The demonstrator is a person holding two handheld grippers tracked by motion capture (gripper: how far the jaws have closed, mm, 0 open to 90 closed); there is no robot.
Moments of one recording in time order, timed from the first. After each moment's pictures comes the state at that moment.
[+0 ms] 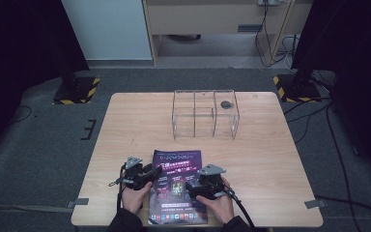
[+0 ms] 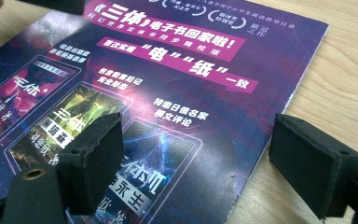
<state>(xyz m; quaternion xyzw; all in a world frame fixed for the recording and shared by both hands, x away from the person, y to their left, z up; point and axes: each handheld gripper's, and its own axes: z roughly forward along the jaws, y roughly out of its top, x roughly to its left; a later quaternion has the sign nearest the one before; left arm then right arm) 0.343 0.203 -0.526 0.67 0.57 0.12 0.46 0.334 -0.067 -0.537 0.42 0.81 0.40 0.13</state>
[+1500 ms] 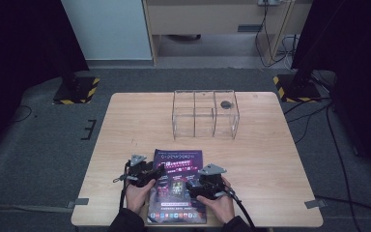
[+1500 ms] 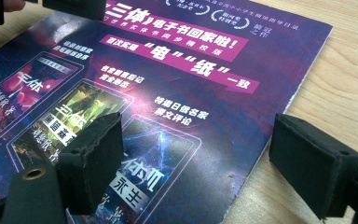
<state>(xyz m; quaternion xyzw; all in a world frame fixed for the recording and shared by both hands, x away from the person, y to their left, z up) 0.355 0.198 -0.536 0.66 0.58 0.13 0.45 0.334 -0.068 -0.537 0.42 0.81 0.40 0.13</state>
